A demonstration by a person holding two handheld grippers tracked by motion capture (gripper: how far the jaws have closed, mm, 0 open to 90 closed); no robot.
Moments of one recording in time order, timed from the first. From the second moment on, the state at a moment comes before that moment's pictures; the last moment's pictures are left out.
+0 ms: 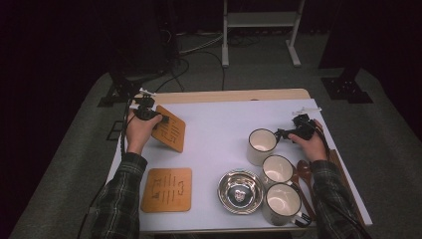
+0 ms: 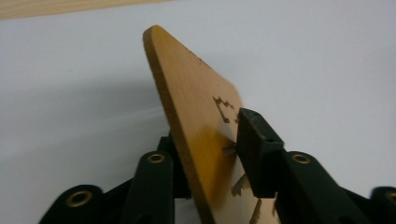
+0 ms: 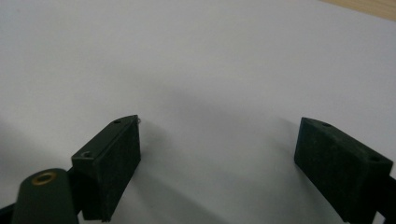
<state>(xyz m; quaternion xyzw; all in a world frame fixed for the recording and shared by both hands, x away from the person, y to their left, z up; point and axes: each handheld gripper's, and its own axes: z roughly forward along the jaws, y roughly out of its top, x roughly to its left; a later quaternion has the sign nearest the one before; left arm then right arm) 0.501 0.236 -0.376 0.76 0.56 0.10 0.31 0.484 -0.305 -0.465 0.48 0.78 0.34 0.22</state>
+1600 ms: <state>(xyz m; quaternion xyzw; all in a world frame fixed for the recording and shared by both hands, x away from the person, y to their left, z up) 0.516 0.259 -0.399 0.75 0.62 0.08 0.23 0.484 -0.305 -0.465 0.48 0.78 0.34 0.22</state>
